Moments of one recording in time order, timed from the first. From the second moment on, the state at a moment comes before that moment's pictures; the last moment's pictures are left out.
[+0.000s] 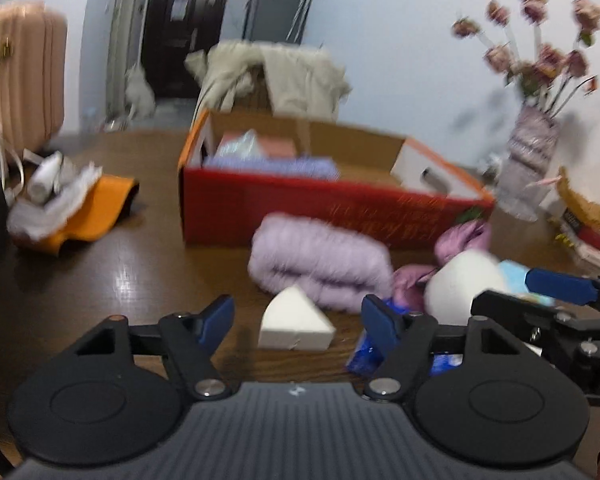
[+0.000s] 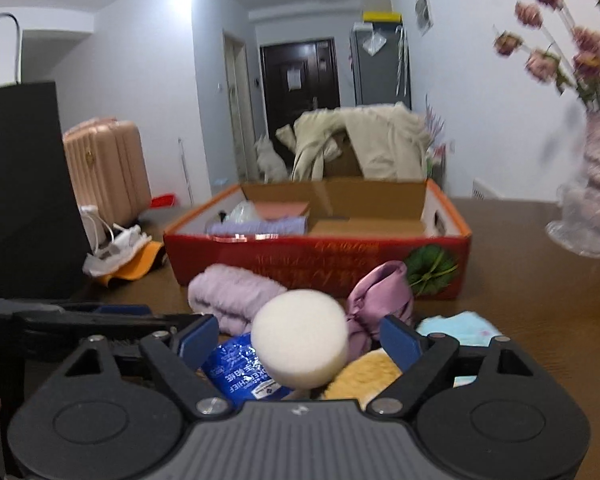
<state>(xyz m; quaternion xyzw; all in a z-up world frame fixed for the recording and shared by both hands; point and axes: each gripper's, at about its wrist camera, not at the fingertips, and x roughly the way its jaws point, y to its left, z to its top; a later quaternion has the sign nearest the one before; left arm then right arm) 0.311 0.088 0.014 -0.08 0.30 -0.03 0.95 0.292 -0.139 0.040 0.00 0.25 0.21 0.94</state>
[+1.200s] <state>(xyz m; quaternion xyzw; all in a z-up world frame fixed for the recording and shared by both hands) 0.276 0.053 0.130 -0.05 0.22 -0.08 0.97 0.259 -0.183 0.117 -0.01 0.19 0.25 0.95</state>
